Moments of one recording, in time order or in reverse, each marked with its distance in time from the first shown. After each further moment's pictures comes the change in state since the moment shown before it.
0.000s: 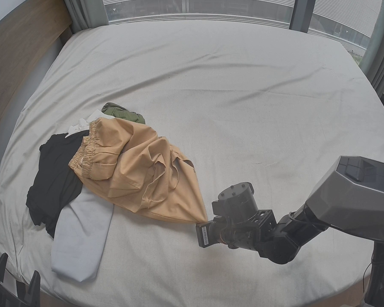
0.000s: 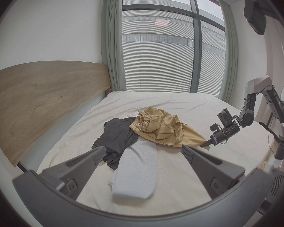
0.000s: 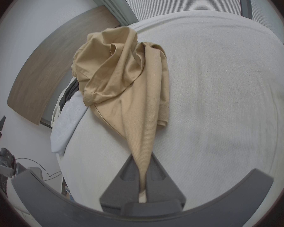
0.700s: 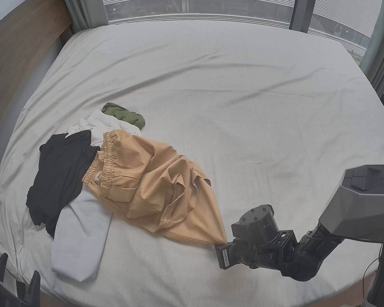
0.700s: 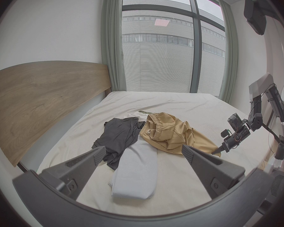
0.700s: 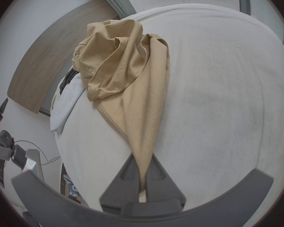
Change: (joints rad) left arm 0.000 0.000 0.000 0.000 0.000 0.000; right arm -0.001 -0.054 0.299 -0.164 0.001 -0.003
